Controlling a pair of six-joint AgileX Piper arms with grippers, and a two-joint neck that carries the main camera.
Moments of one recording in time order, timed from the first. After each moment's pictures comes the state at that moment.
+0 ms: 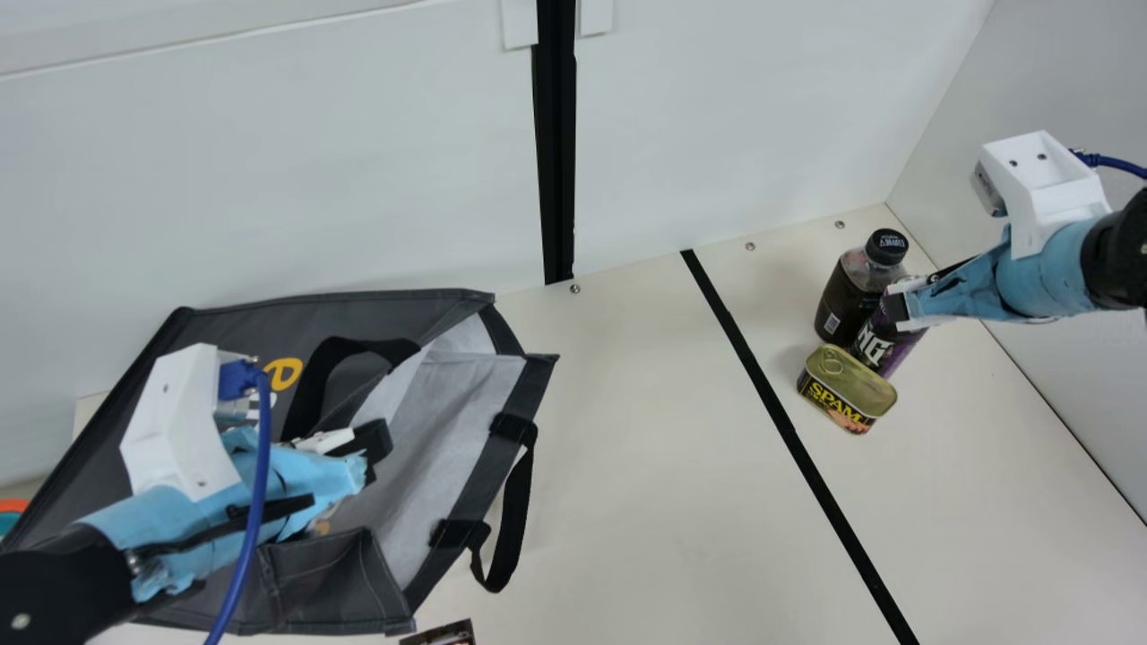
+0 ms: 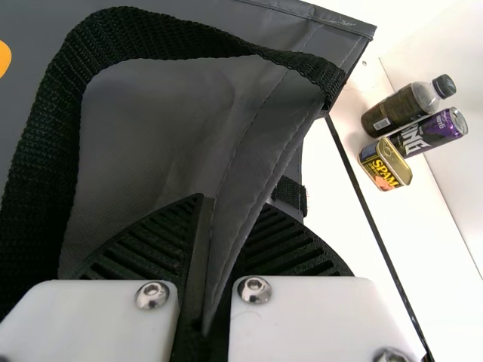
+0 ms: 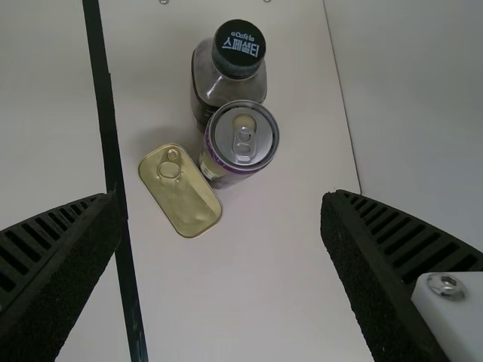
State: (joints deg) left arm -27.1 84.9 -72.4 -35.1 37.7 4.6; right arm -31.1 86.4 -90.7 3.7 63.1 -26.4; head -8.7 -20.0
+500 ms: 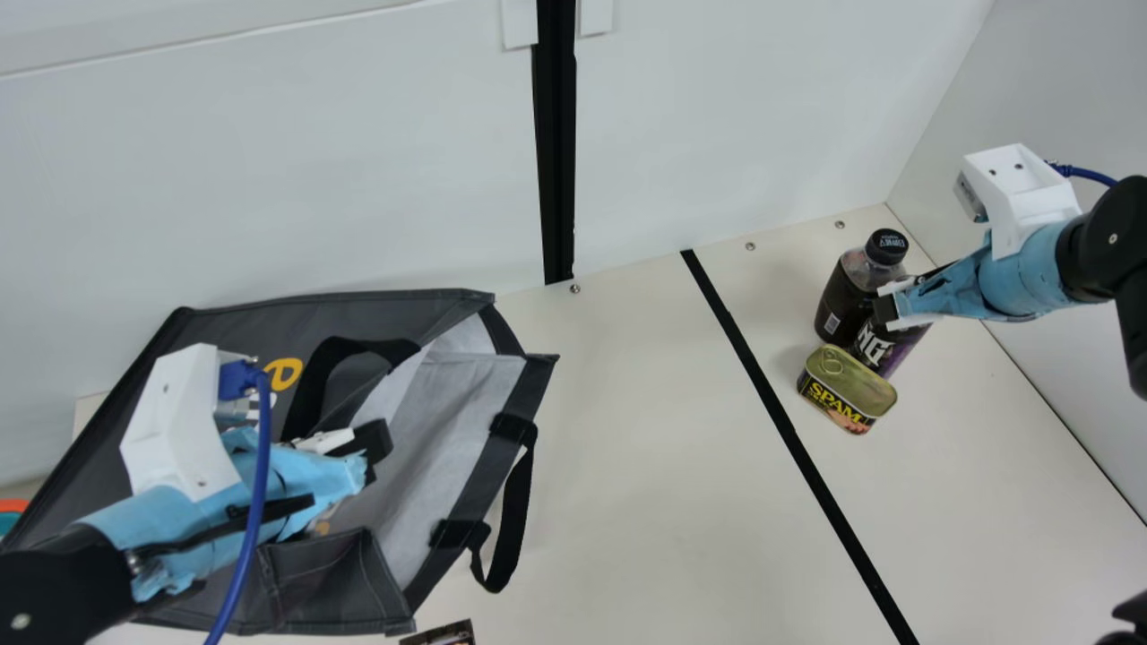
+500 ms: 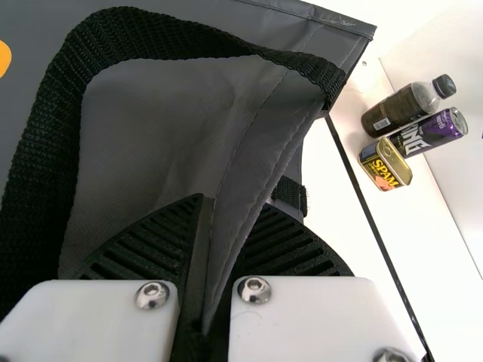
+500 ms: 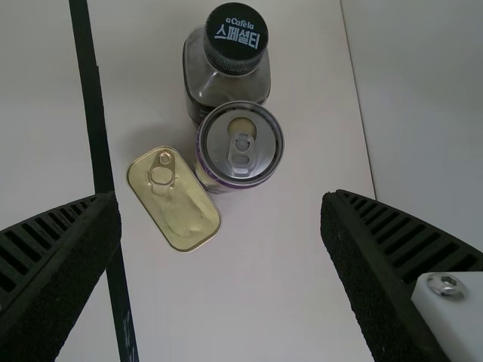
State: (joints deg) left arm -27.1 84.9 -72.4 -35.1 37.7 4.6; right arm -31.9 91.4 -90.8 4.9 60.9 -27.6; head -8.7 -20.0
